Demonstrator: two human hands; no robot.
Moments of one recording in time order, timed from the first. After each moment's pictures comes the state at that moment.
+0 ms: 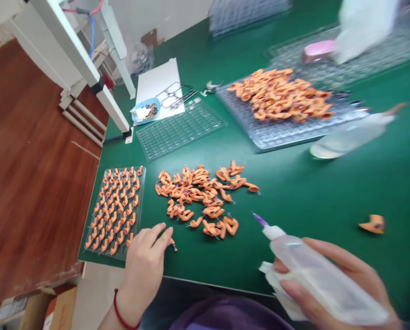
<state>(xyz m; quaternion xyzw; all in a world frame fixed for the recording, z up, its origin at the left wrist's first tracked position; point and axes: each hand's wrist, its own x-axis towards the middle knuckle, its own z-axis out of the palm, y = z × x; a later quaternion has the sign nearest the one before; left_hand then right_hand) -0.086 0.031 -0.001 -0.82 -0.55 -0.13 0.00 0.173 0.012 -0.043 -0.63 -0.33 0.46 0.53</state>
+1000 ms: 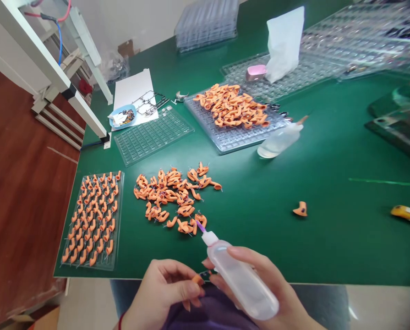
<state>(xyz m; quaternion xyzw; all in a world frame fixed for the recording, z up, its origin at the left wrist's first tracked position) -0.023 0.021 -0.011 -0.23 -0.52 -0.29 -0.77 0.166 0.011 -0.054 -0.34 -0.53 0.51 0.58</state>
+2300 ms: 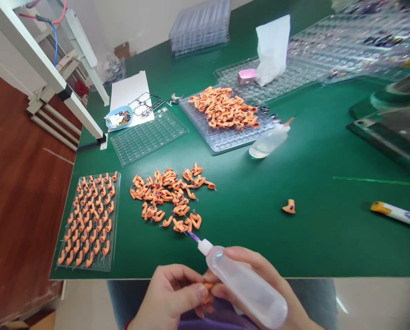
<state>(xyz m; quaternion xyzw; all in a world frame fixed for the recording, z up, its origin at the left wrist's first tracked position) -0.003 0.011 -0.008 -0.19 -0.50 -0.32 -0.78 0.155 -0.006 -0.030 -0.39 -0.37 0.62 0.57</state>
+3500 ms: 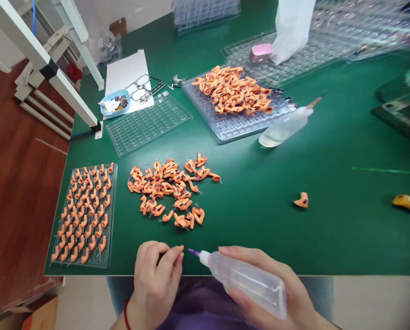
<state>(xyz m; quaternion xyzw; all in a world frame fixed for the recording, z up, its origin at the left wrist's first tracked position) -0.031 0.014 -0.037 -0.81 -0.52 -0.28 -0.07 0.191 0.000 -0.074 -0.48 -0.65 0.35 0.48</state>
